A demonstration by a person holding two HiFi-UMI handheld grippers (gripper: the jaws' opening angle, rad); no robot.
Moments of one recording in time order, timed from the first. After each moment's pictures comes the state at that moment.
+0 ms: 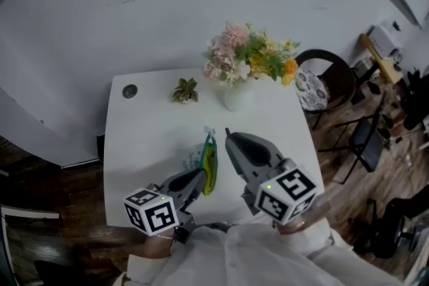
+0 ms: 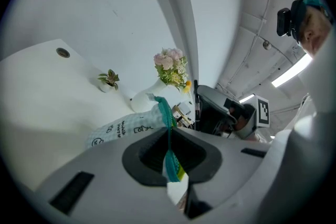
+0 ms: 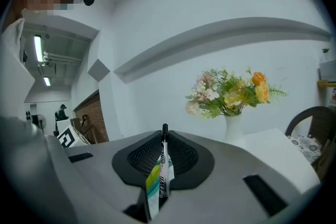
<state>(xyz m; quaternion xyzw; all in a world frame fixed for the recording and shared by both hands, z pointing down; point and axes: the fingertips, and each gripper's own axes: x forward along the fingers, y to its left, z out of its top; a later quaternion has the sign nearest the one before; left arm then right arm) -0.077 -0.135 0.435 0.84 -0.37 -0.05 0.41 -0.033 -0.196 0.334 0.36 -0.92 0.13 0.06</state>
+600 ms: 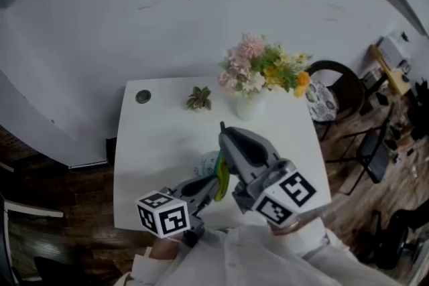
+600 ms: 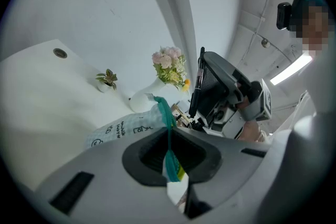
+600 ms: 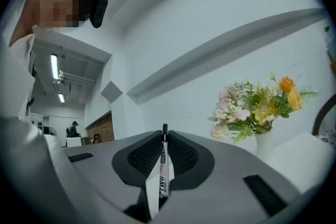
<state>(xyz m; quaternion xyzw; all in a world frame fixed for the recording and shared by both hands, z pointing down) -0.074 -0.135 0.435 0.84 -0.36 -0.04 0.40 -0.079 -0.197 0.282 0.30 -0.95 0.11 -0.07</state>
